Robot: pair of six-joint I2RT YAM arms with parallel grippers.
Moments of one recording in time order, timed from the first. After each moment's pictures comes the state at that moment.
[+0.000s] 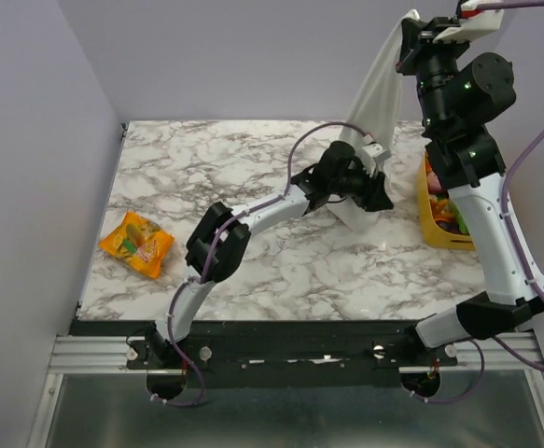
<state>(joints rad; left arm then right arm) -0.88 2.28 1.98 0.10 0.62 -0.32 0.41 1.48 1.97 -0.06 0.27 -0.04</state>
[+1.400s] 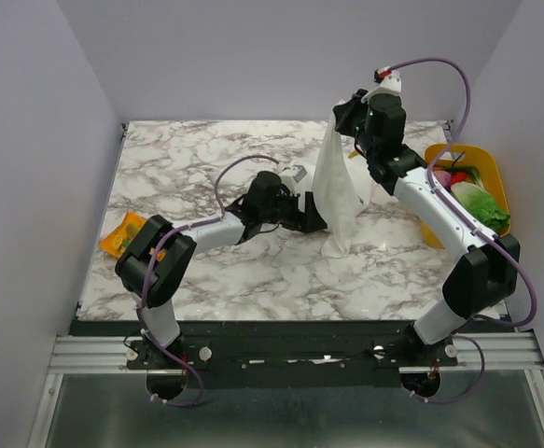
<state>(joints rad) -0.63 1.76 1.03 0.30 0.50 -0.56 0.41 1.60 1.47 0.03 0.22 0.42</state>
